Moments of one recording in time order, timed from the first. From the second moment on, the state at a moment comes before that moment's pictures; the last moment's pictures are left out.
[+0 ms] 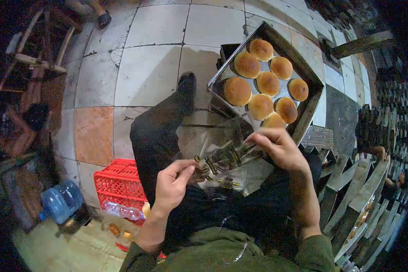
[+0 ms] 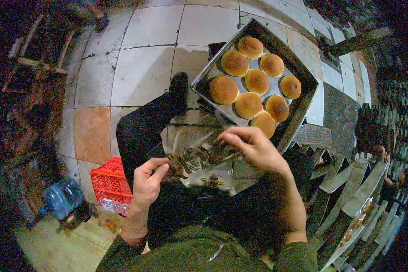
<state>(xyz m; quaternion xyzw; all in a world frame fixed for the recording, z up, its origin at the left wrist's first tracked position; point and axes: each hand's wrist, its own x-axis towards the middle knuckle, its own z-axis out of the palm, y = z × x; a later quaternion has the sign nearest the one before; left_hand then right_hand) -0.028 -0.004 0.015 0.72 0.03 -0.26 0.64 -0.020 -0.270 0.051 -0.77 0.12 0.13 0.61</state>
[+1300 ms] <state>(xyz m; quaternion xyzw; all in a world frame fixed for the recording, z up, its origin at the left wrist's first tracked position) 0.011 -0.015 0.039 0.84 0.02 0.00 0.54 -0.046 -0.263 0.084 -0.65 0.25 0.05 0.72</state>
